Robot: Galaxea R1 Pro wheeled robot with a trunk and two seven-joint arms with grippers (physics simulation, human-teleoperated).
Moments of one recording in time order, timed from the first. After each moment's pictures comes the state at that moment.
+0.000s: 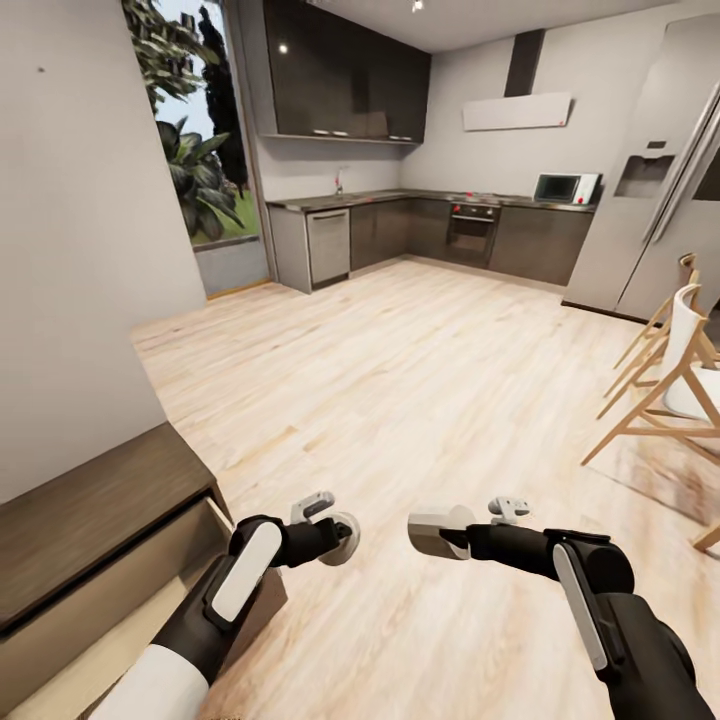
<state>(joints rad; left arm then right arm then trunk) -0.55 -0.07 -0.30 -1.07 0.95 0.76 0.40 -0.36 -0.08 -0.10 -1.48 -0.07 1.00 0.54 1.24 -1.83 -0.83</state>
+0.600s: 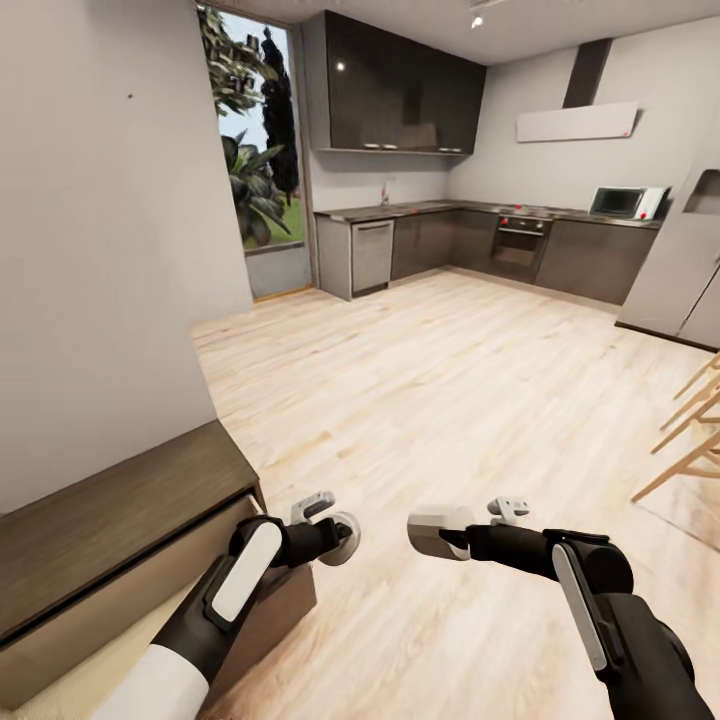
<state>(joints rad) -0.55 -0.07 -0.30 -1.07 0.95 0.76 0.40 -0.36 -0.08 -0.10 -1.47 -0.06 1.00 0.54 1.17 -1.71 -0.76</state>
